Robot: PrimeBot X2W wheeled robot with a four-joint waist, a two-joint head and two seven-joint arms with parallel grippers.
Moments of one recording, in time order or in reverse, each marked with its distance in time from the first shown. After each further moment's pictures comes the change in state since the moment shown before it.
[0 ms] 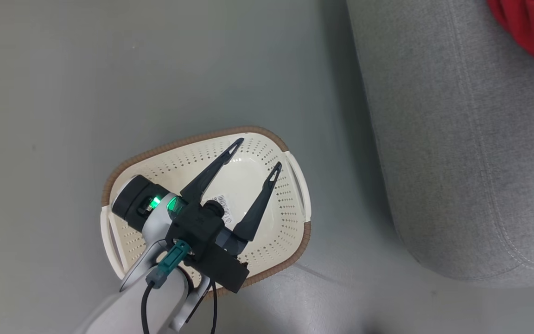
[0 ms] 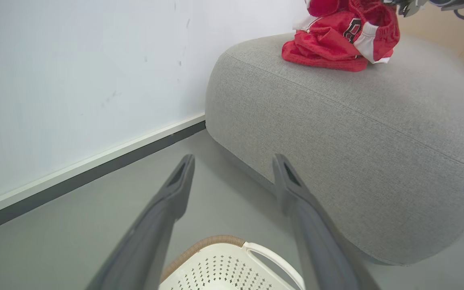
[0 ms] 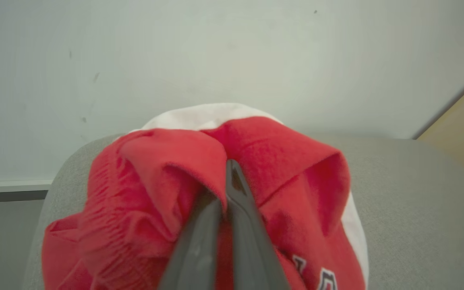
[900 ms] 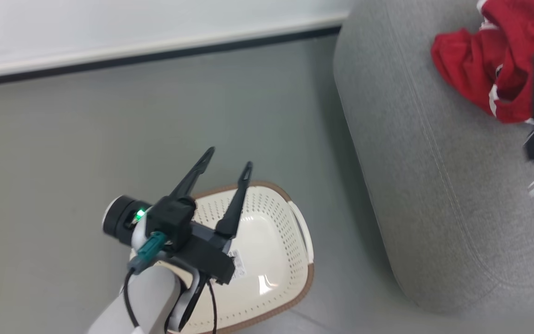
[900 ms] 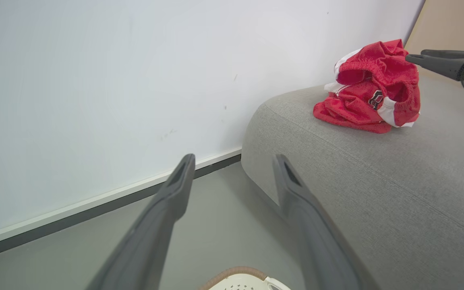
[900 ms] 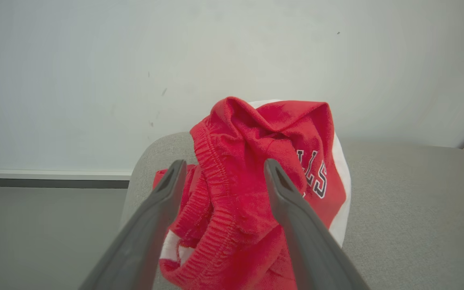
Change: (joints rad) left arm 0.045 -0.078 0.092 0.151 -0.097 0.000 -0.055; right arm 0.282 0.040 0.026 -0.071 0.003 0.070 -0.068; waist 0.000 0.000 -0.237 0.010
